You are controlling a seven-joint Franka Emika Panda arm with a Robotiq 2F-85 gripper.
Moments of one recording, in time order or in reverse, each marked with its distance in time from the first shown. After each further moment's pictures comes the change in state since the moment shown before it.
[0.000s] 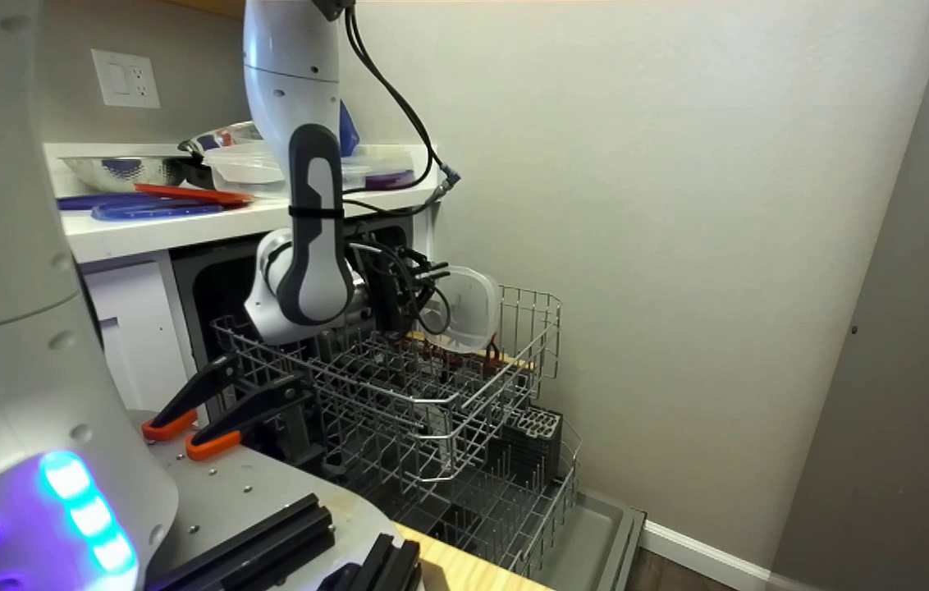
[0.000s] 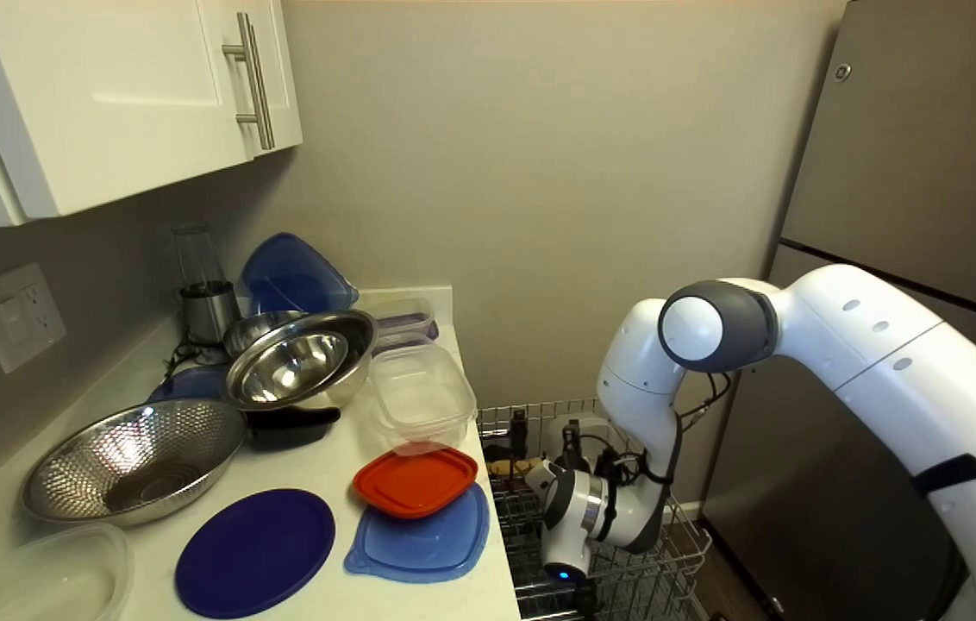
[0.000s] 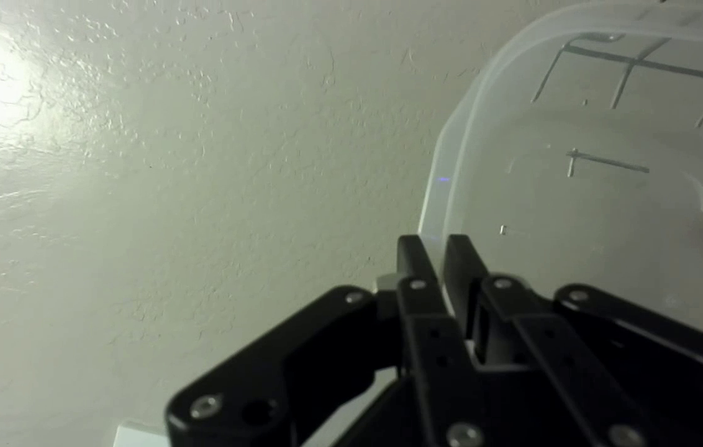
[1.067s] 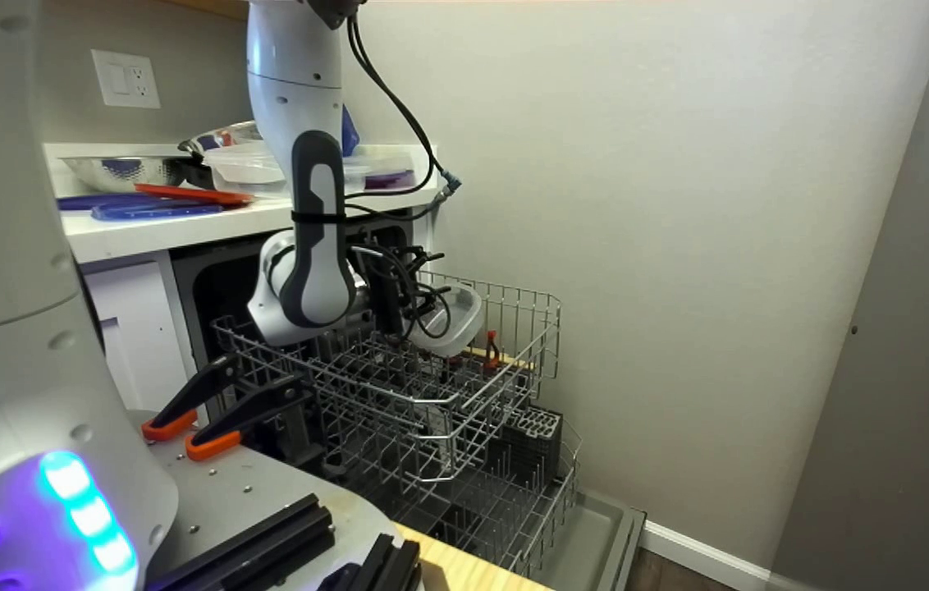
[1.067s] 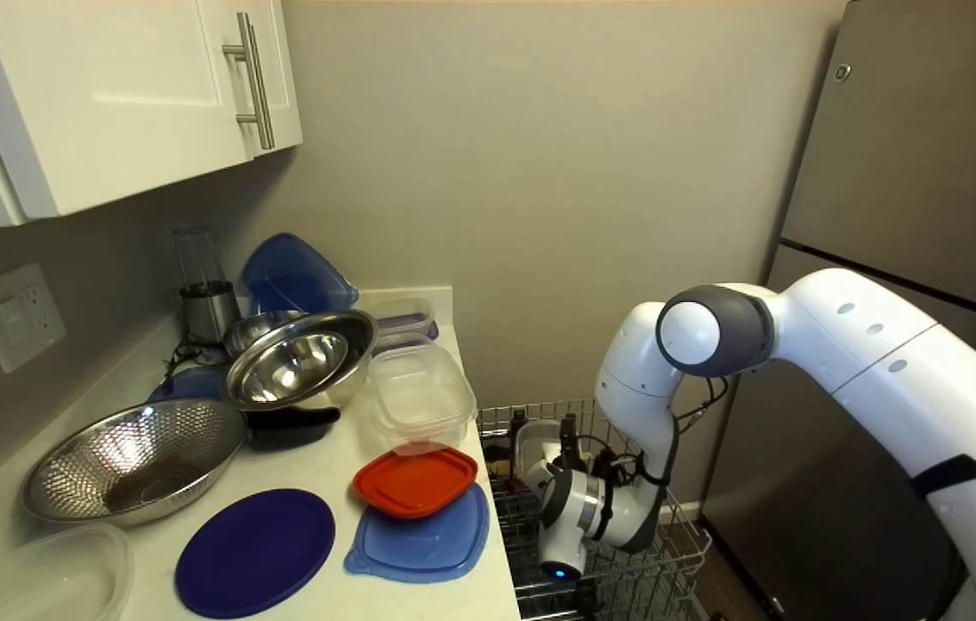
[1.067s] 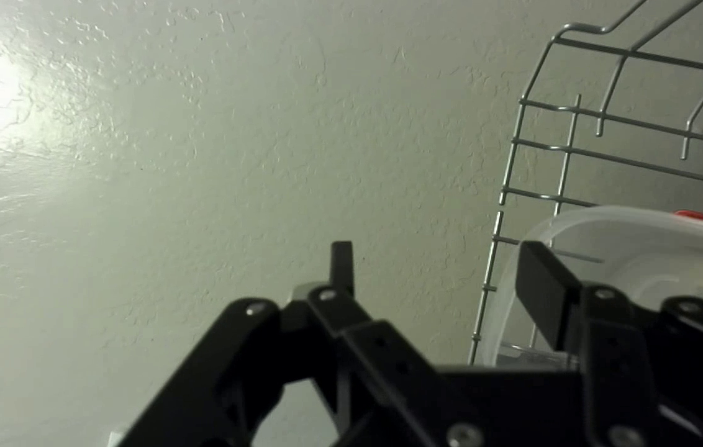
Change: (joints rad) arm -0.003 0.022 0.003 0.035 0.000 0.011 0.001
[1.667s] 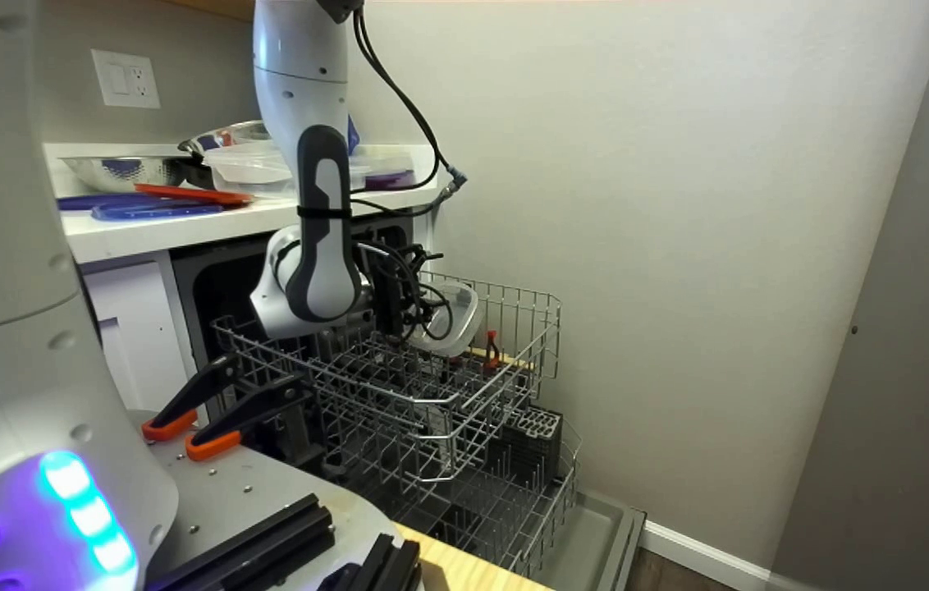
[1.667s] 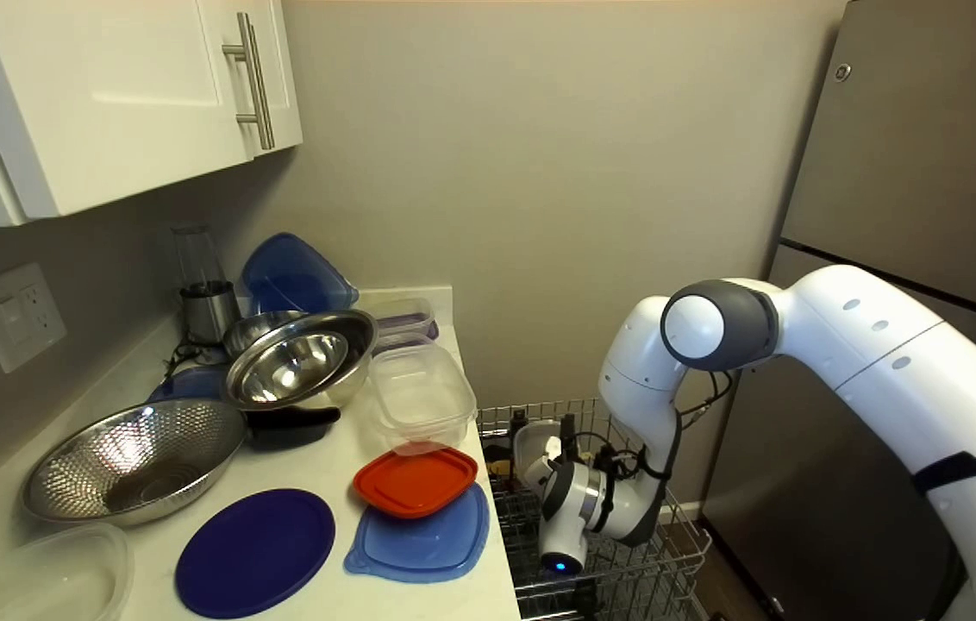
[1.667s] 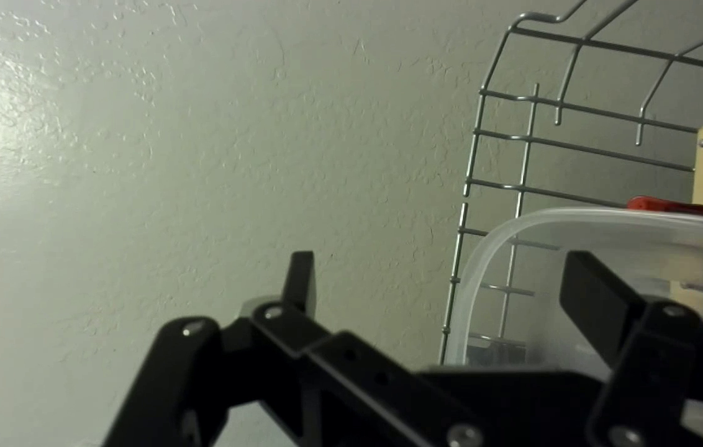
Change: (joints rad) arm -0.025 -0.016 0.007 -0.001 0.000 0.088 0.000
